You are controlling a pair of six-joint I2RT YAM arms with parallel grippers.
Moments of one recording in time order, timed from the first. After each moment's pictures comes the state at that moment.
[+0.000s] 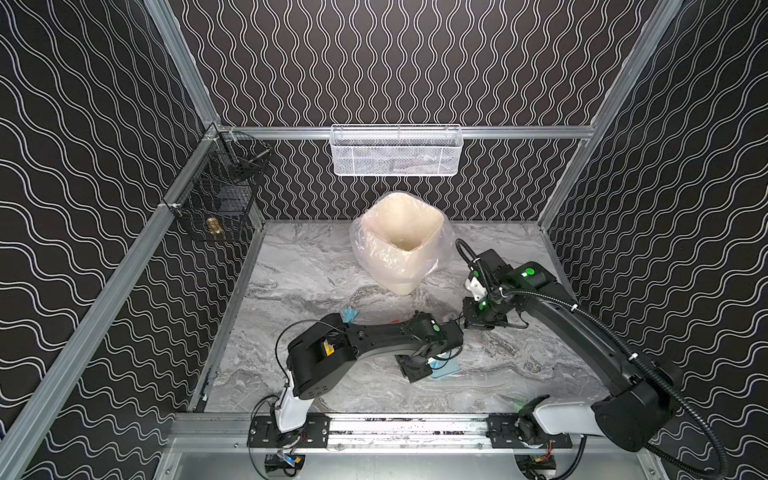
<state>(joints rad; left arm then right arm) -1.18 1.96 1.43 -1.12 -0.13 -0.03 0.51 1.35 1.30 -1.30 -0.17 0.50</state>
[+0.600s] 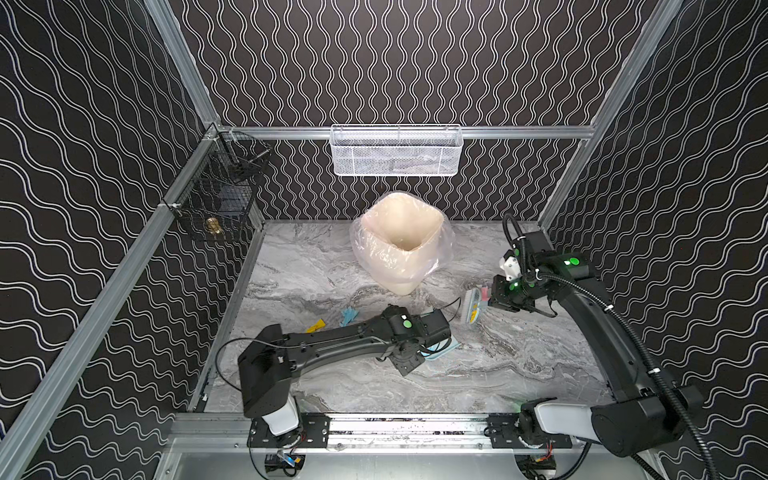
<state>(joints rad) -1.18 1.63 1.35 -1.14 -0.24 -0.20 0.23 1.32 1.39 -1.30 -0.23 0.42</state>
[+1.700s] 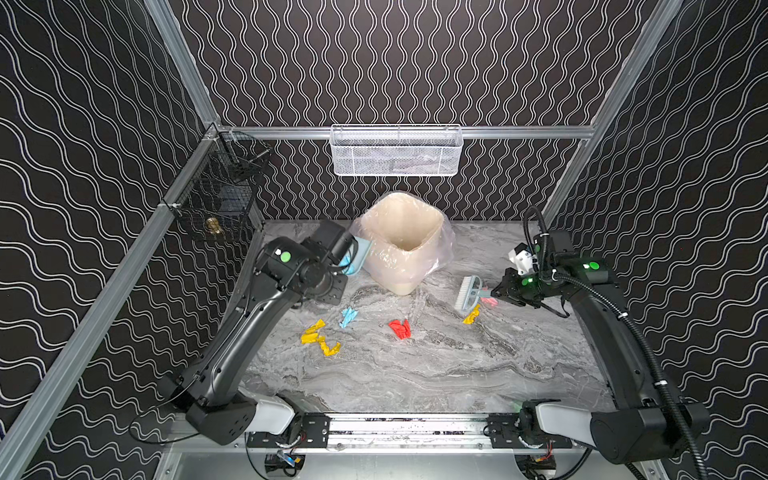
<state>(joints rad) -0.54 1.42 1.82 -1.59 -0.28 -0.20 0.10 1.26 1.37 -1.23 -0.39 0.37</state>
